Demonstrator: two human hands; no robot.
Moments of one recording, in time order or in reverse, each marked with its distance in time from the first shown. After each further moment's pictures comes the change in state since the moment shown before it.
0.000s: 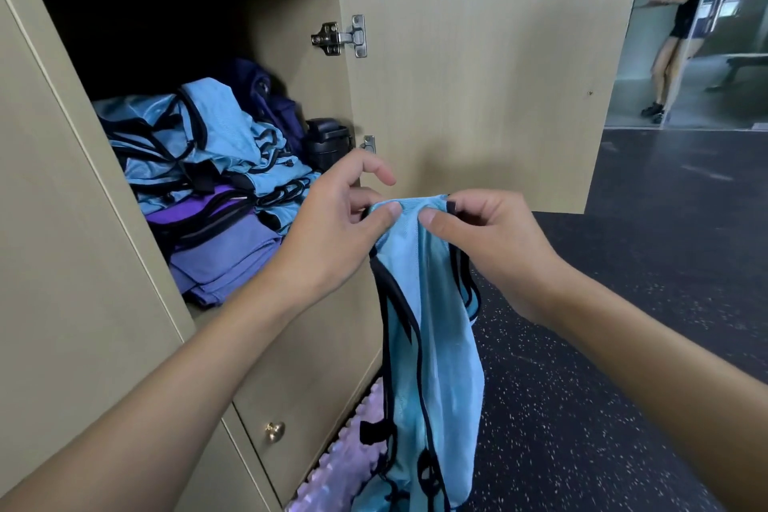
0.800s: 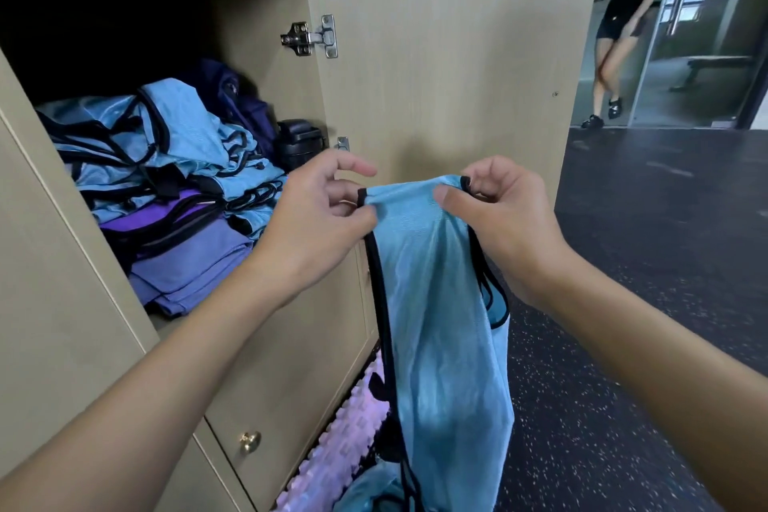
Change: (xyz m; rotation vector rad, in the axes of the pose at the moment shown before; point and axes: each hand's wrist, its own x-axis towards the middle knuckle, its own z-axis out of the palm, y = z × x) left_hand 0.011 0.007 0.014 -0.044 0.060 -0.101; right_hand 0.005 -0.004 -0.026 -0.009 0.319 -0.040
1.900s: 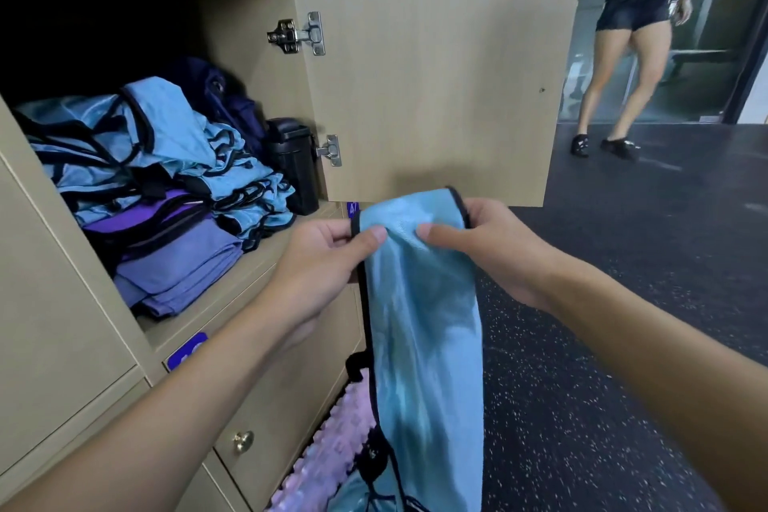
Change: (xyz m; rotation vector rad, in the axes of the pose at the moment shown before) left_hand -0.018 -0.027 0.025 -0.322 -0.038 -0.317; right_hand 0.003 0.023 -0.019 -0.053 -0.360 0.307
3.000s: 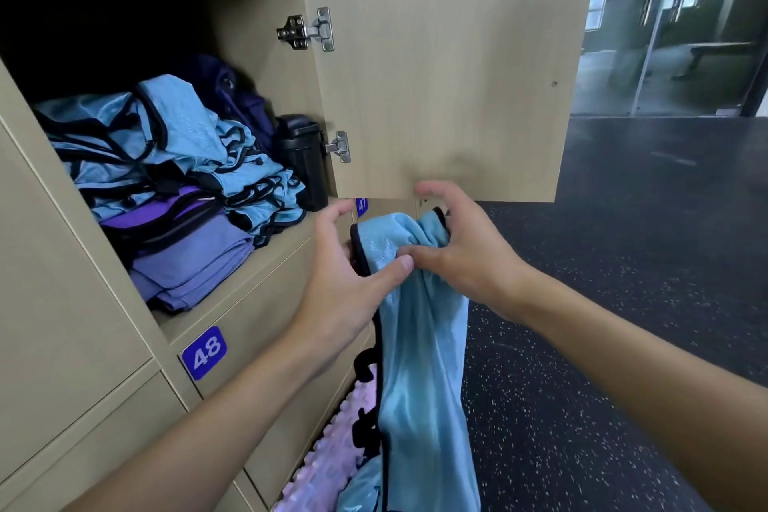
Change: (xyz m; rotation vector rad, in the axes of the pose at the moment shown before) left_hand -0.014 -0.031 0.005 0.057 0.084 0.201; right_hand 0.002 0.009 0.032 -0.273 0.089 -0.207
